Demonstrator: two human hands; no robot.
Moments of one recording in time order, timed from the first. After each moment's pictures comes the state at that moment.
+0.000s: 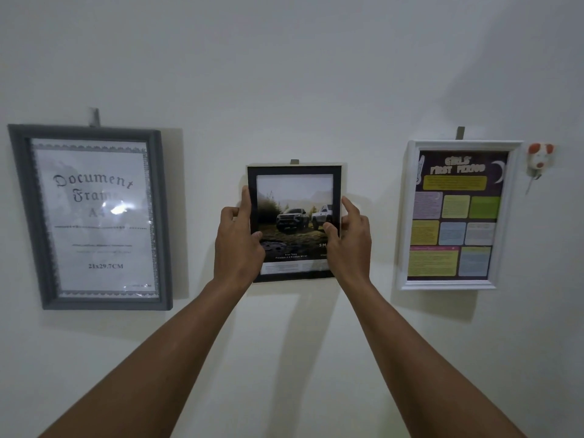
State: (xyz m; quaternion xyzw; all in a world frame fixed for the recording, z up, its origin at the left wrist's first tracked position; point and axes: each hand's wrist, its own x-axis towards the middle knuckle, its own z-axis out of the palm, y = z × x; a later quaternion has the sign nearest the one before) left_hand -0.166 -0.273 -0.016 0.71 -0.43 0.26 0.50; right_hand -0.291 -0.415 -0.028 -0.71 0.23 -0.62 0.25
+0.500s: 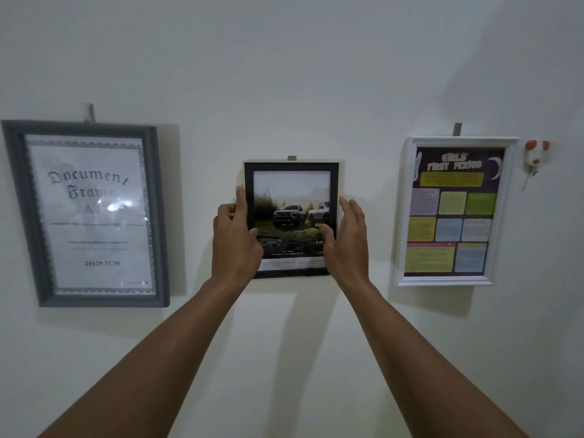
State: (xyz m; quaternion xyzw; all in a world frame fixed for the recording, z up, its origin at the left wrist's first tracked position) left_hand -0.164 -0.279 -0.022 0.70 -0.42 0.28 0.50; right_hand -0.291 -0.421 -0.037 -0.75 0.24 -0.59 0.21
